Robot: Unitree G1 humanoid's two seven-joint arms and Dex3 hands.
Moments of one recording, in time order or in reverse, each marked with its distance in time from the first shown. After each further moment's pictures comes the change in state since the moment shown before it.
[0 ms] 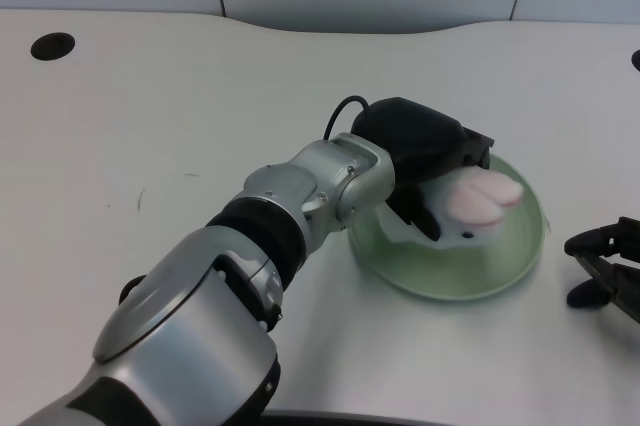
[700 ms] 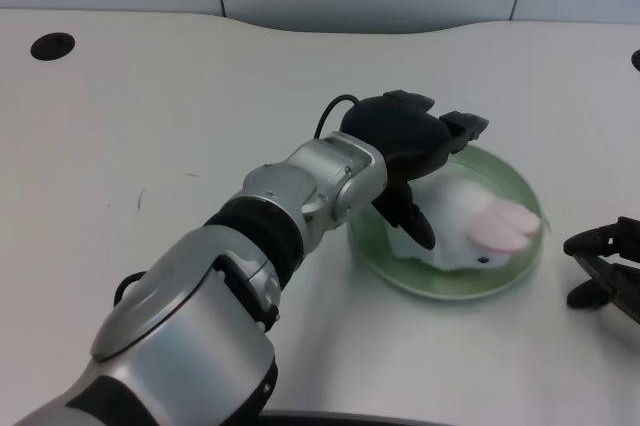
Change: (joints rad) left arm -0.001 0.009 -0.017 0.001 0.015 0.071 -0.003; right arm 0.000 0.001 0.004 0.000 -0.004 -0.003 -0.007
